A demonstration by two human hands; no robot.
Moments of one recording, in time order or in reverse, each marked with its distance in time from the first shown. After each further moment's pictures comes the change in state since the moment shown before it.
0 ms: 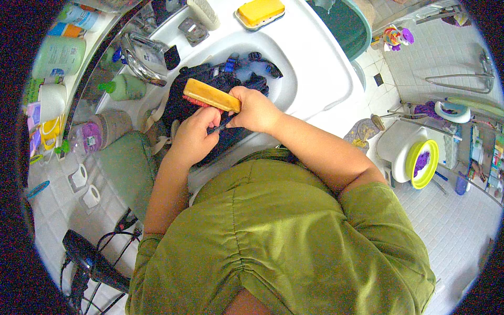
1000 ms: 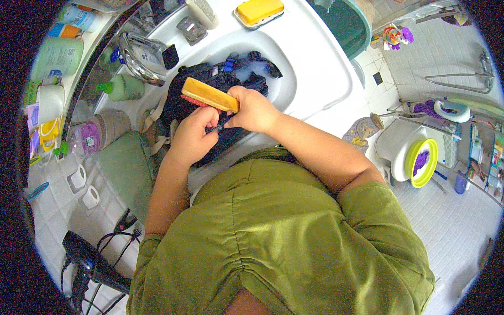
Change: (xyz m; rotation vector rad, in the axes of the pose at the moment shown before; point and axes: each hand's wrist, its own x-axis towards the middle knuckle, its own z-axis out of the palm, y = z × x) left_hand 0.000 -0.002 0.002 -0.081 0.029 -0.018; right_hand -0.001 -0.004 -0.001 -0.045 -0.004 0.010
